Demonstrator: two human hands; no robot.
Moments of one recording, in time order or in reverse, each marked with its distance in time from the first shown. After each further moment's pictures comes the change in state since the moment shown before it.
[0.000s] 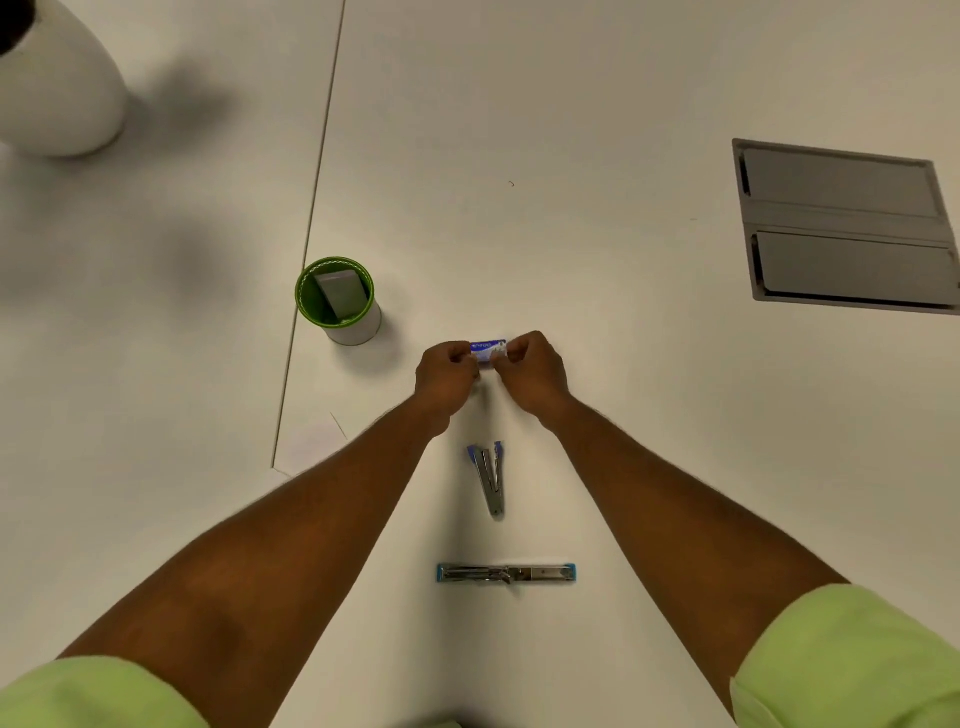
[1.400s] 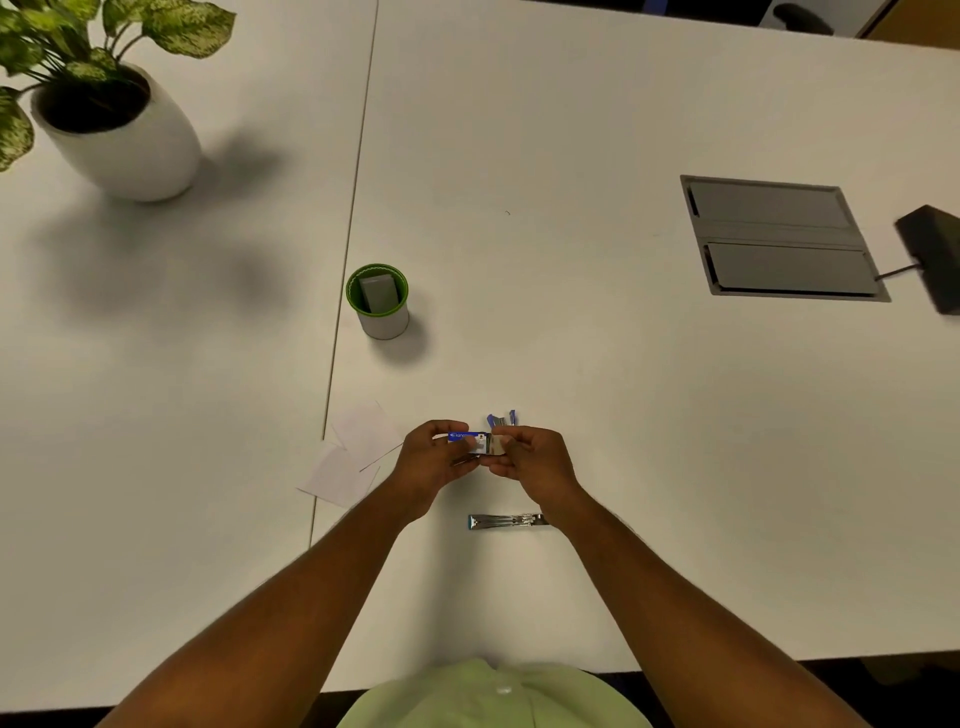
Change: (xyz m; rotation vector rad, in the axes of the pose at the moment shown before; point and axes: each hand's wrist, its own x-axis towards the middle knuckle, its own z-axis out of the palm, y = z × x) left_hand -0.140 -0.076 -0.078 -0.288 -0.191 -0.095; right_hand -0.193 0.019 0.015 0.648 -0.185 0.165
